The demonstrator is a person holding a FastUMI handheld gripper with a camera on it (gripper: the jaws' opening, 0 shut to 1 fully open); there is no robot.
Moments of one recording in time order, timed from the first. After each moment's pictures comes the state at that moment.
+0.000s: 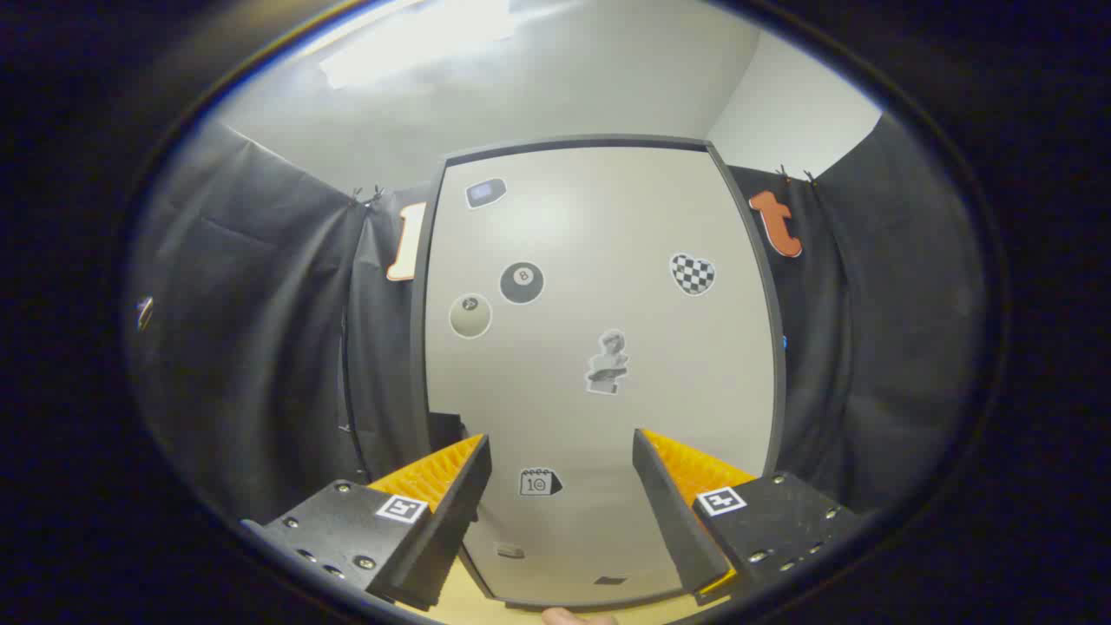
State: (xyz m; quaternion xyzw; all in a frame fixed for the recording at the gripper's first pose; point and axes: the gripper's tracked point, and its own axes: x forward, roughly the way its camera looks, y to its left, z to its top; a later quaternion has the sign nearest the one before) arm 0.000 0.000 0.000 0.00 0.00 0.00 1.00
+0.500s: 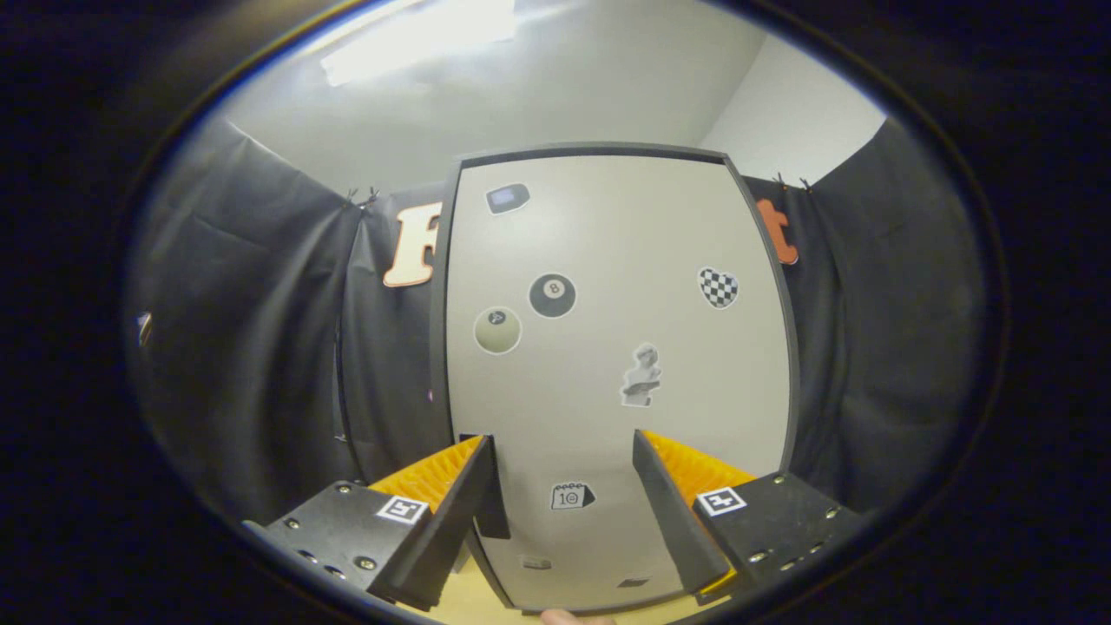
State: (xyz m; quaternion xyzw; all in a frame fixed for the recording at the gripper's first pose) arm 0.002 0.034 0.009 -0.01 -0.01 -0.02 1.00
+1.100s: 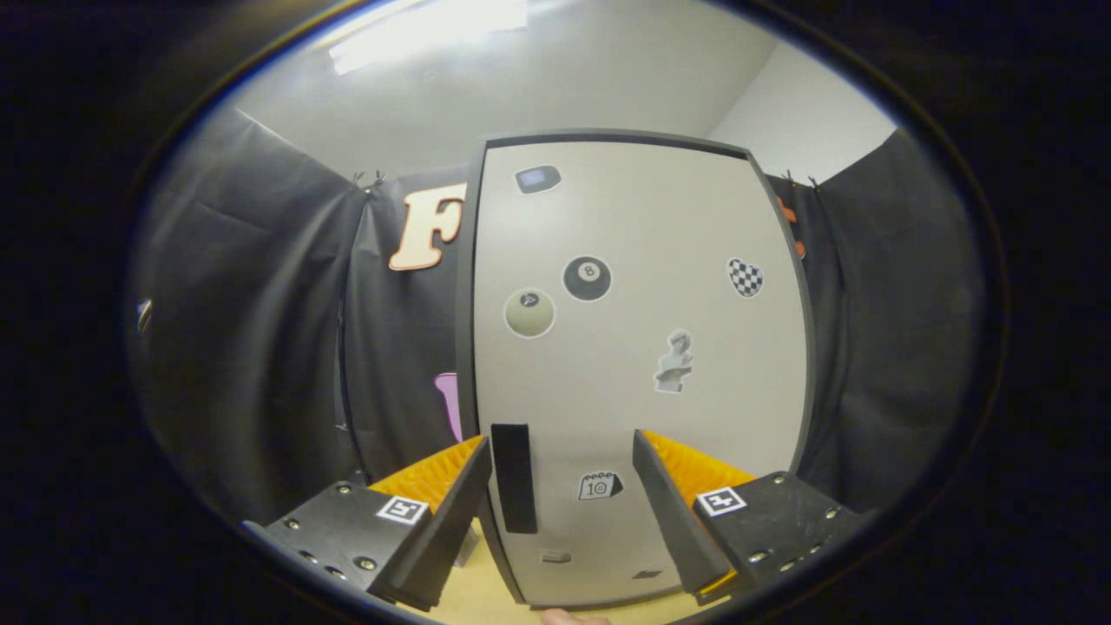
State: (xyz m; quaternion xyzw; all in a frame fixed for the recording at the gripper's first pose) arm 0.007 0.061 -0.008 -0.02 0.02 -0.02 1.00
